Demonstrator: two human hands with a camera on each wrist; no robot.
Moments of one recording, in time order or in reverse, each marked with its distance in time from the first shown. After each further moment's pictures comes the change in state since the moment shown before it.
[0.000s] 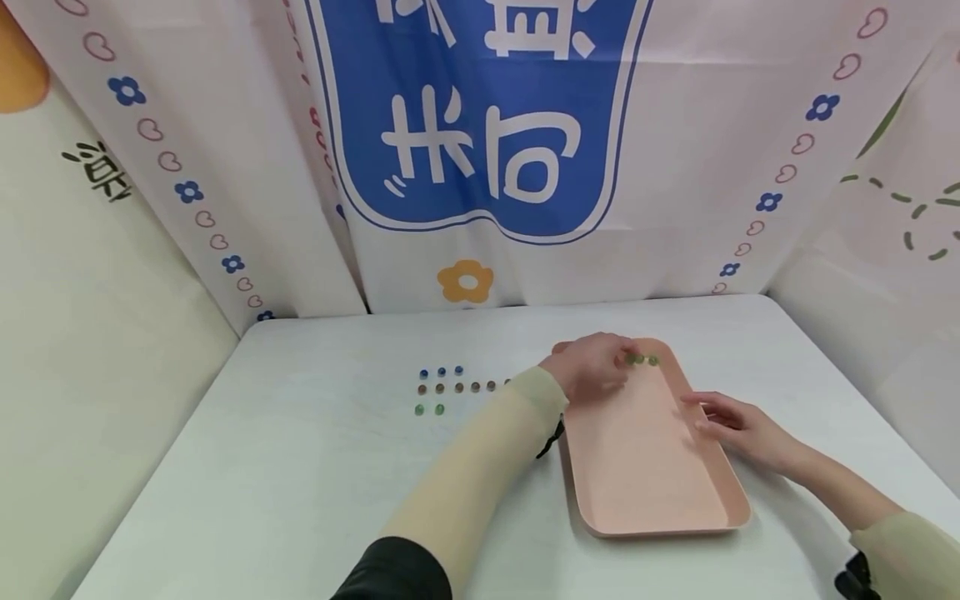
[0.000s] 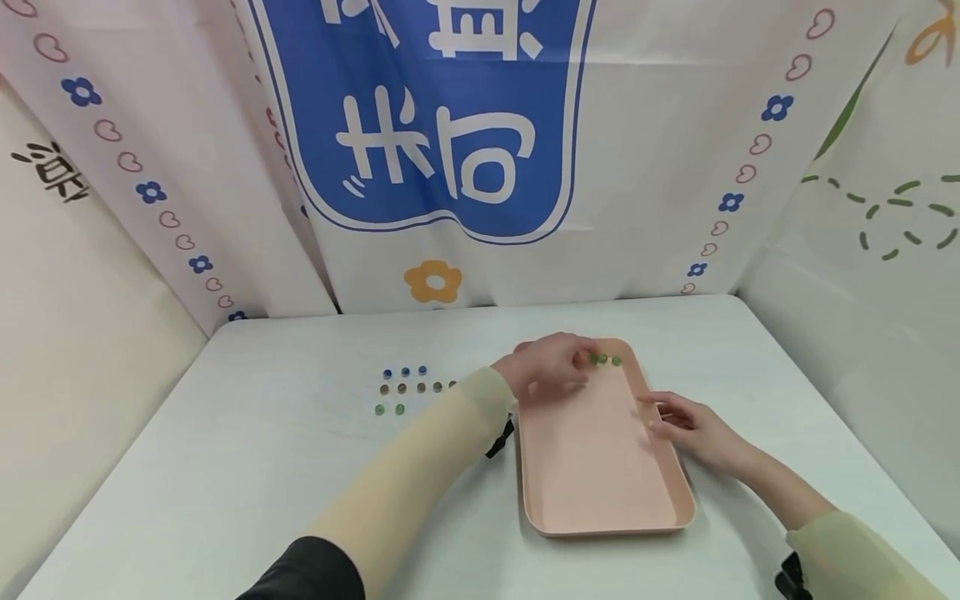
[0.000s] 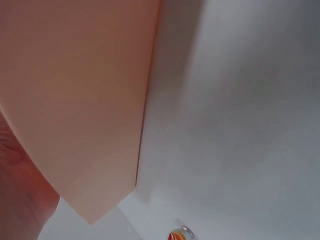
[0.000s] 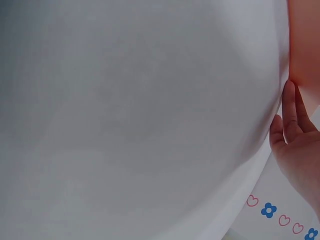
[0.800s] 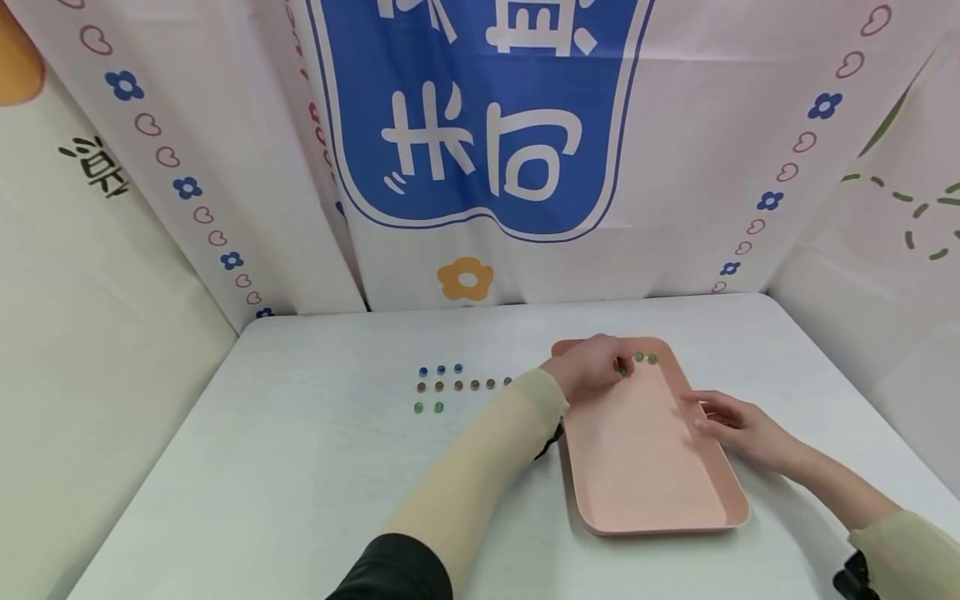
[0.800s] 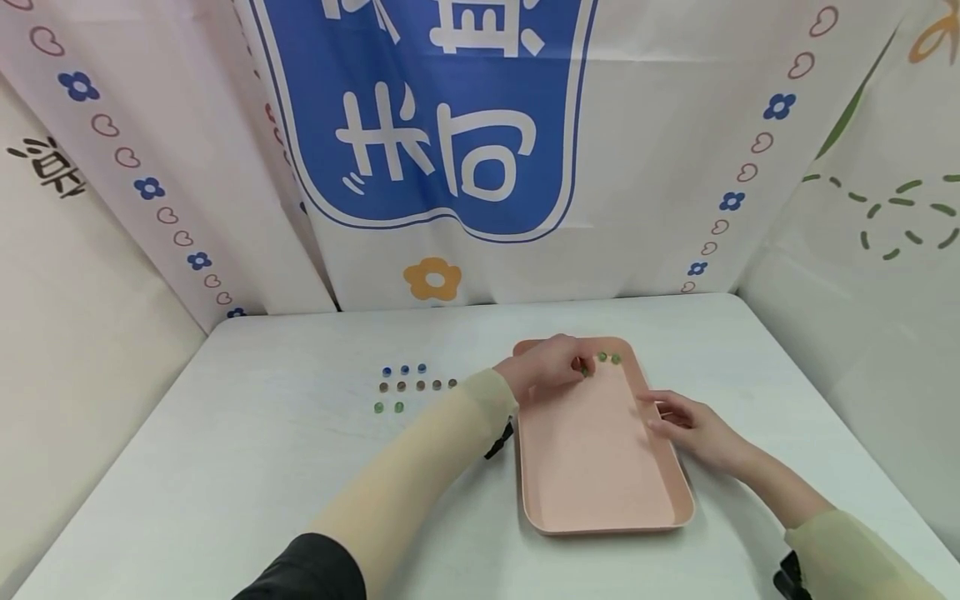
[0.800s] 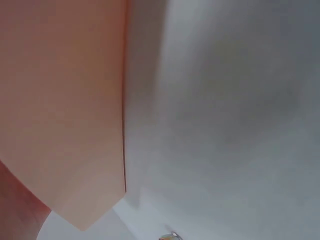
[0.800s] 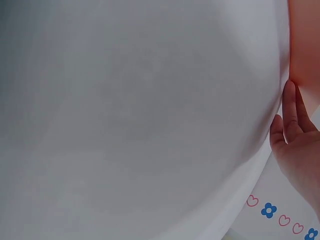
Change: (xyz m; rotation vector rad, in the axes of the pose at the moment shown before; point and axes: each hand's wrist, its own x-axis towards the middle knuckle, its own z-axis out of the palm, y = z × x) left_hand 0.000 -0.004 0.007 0.045 0.009 0.110; right_hand 0.001 -0.006 -0.001 -0.016 -0.034 0.084
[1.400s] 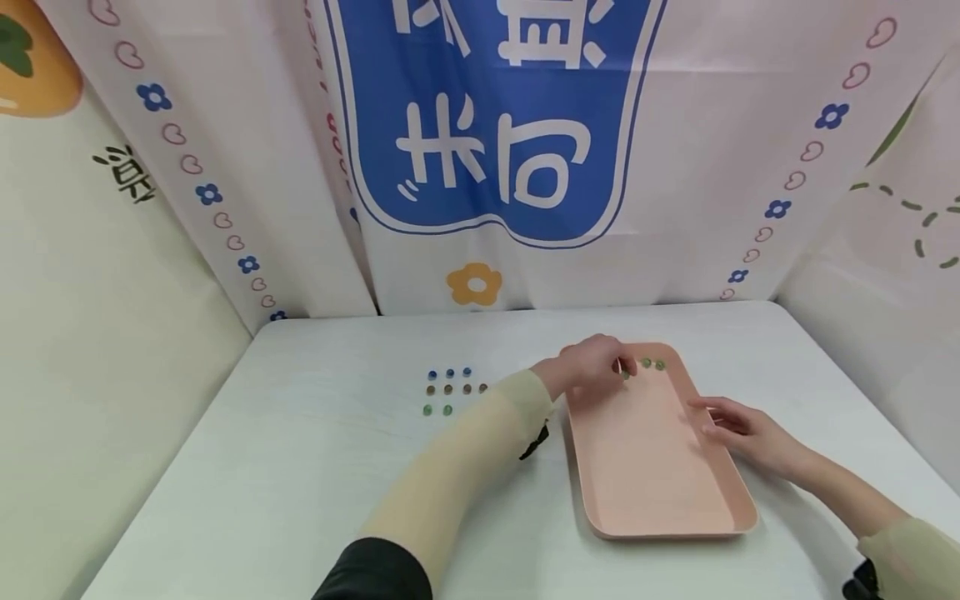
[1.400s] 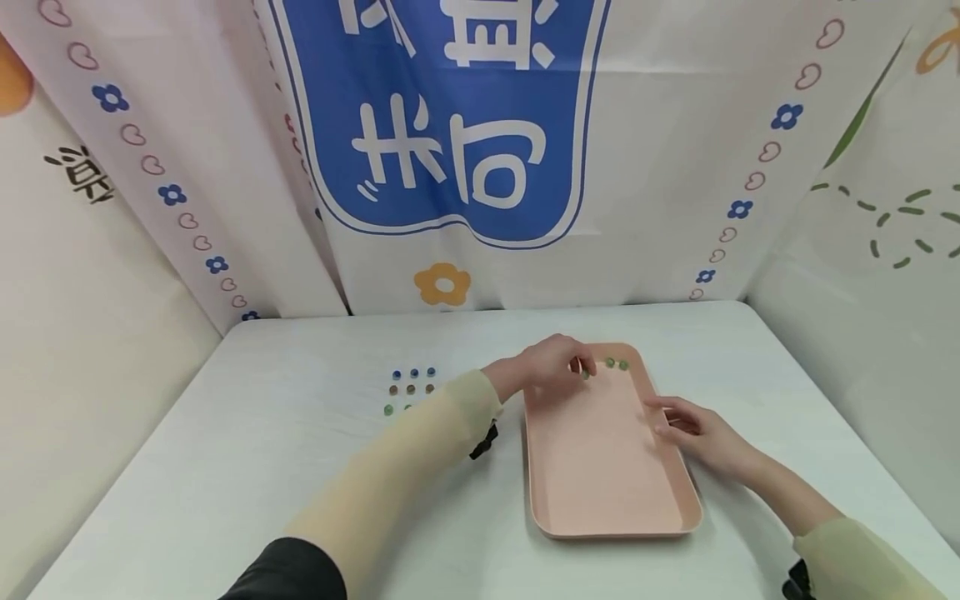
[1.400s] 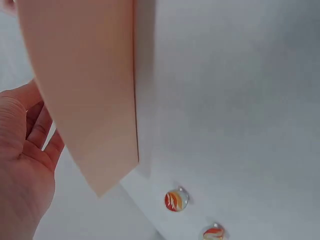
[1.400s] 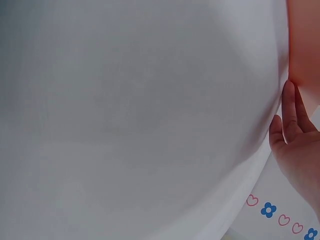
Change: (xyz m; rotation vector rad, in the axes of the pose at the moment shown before) left_hand -0.017 0.006 -0.022 0.091 -0.042 0.035; right_hand 0.000 0.000 0.002 -0.018 -0.001 0.027
